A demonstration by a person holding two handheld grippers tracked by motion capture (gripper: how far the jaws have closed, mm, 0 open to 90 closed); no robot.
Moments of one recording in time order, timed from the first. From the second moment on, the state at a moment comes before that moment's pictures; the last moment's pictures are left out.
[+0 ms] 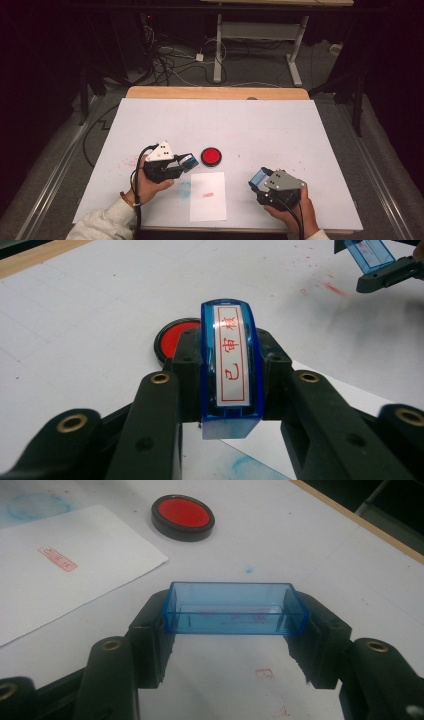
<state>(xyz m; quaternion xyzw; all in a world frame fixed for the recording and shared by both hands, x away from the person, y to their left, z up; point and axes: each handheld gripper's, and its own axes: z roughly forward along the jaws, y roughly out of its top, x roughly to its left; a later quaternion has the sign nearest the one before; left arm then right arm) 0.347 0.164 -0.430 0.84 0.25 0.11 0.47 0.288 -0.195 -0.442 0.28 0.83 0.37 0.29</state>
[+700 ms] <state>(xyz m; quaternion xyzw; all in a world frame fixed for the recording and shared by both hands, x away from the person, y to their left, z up) 0.345 0.165 -0.427 0.83 0.27 0.12 0.48 0.295 -0.186 -0.445 0.28 0.84 0.37 0.28</state>
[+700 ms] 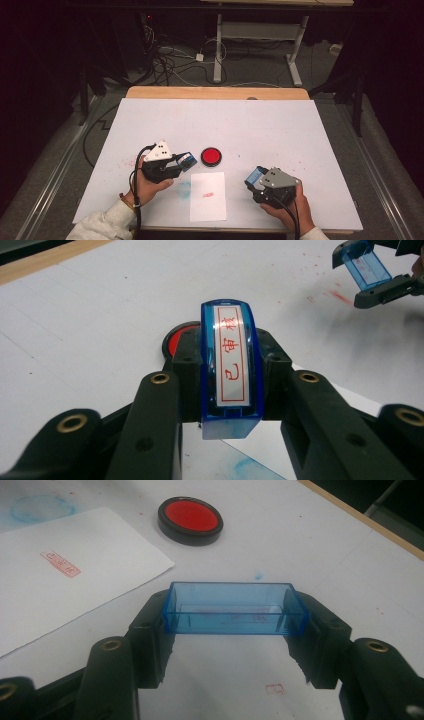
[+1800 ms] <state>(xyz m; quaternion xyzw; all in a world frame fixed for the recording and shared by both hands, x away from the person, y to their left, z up) 0.365 0.113 -0.405 0.77 0.30 0.07 0.56 0.340 -0.110 -0.443 0.29 0.84 0.39 0.25</state>
